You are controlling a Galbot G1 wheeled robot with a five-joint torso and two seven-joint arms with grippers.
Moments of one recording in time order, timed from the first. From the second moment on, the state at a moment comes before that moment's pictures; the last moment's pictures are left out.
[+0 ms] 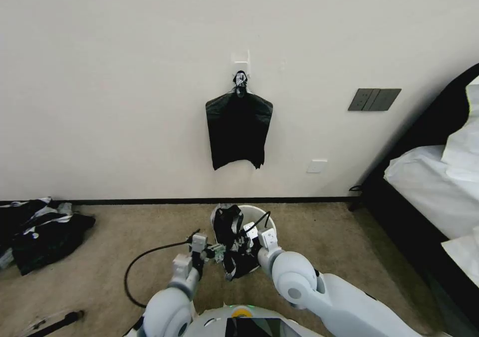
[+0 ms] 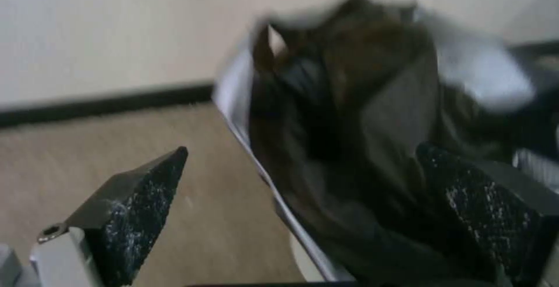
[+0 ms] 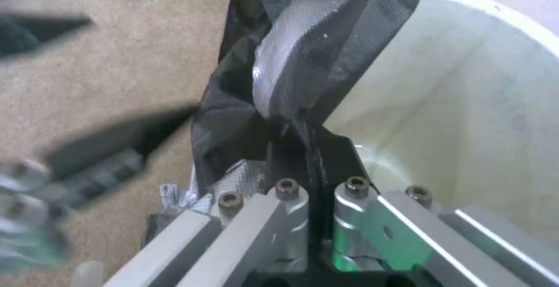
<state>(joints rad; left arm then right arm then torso) 1.56 -1.09 -0.13 -2.26 -0.47 0.46 -0.41 -0.94 0.91 -0.36 2.27 1.07 -0.70 0.82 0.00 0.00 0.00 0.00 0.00</state>
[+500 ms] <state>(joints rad) 1.27 -1.15 -0.02 -2.12 -0.75 0.67 -0.71 -0.95 0.90 -0.34 2.27 1.07 -0.70 0.82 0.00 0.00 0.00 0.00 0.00</state>
